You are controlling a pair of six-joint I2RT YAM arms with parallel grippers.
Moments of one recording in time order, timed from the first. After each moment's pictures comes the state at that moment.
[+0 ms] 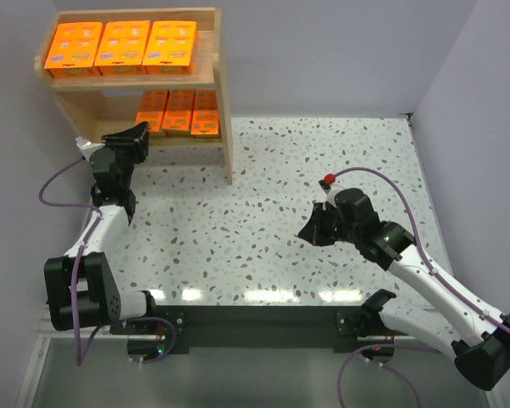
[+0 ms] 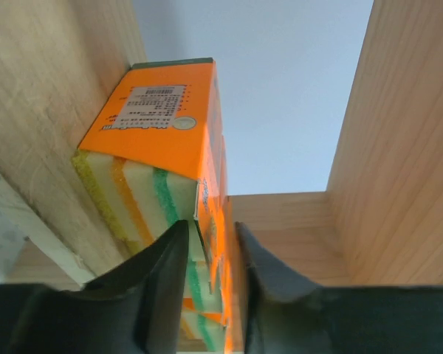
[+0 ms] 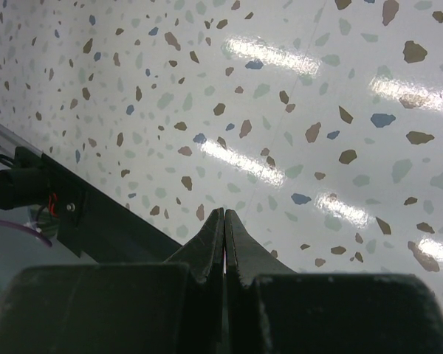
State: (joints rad) left arm 0.14 1.31 0.77 0.56 0.08 -1.49; right arm 0.63 0.90 0.80 -0.58 -0.14 0.56
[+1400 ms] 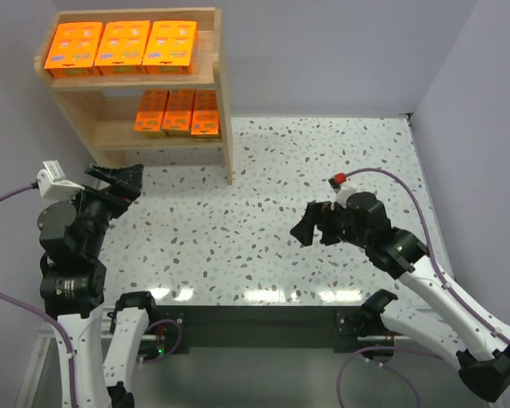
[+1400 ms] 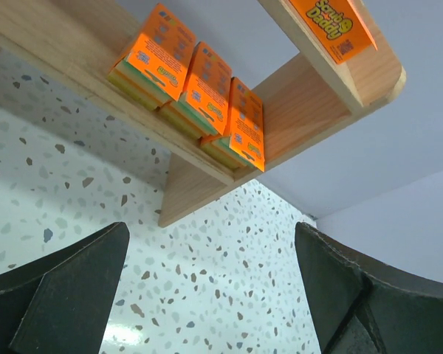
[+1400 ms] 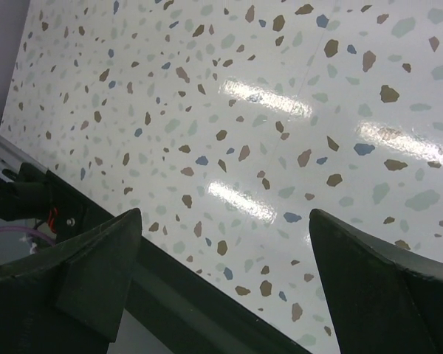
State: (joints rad) left arm 0.11 0.56 1.07 -0.59 0.09 -0.80; right arm 0.63 0.80 0.80 -0.57 -0.10 0.52
